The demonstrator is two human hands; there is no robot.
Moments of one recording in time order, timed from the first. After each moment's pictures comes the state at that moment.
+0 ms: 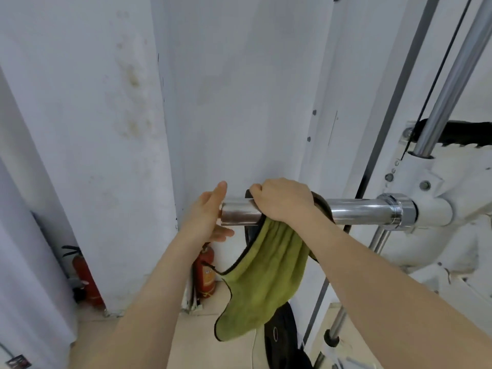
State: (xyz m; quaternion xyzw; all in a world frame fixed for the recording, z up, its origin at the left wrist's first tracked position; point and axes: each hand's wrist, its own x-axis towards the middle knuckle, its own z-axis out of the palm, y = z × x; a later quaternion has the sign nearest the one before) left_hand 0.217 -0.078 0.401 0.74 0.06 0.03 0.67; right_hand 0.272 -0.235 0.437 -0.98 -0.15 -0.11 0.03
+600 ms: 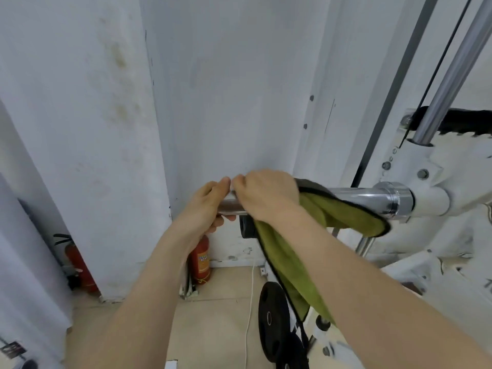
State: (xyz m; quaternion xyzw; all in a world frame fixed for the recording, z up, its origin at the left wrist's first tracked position) left_hand 0.221 -0.086 0.394 0.76 -0.01 0.00 0.66; right_hand 0.251 -0.222 0.431 -0.96 -0.21 -0.20 -0.03
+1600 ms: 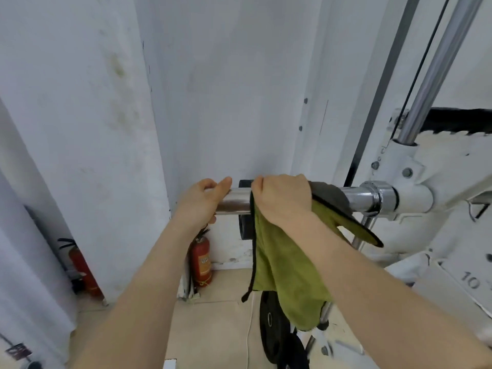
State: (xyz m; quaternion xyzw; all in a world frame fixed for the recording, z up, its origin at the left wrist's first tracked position) left_hand 0.229 -0.098 0.405 0.82 0.06 0.07 0.57; right_hand 0.255 -0.260 0.417 -0.96 -0.11 -0.26 0.01
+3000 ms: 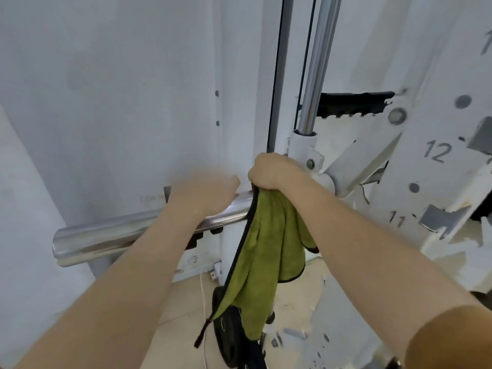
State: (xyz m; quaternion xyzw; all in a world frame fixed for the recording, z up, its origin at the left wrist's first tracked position) left_hand 0.302 -0.269 0.438 0.98 -0.14 0.08 0.13; right_hand 0.323 -0.424 0.459 -1.00 0.04 0.00 0.08
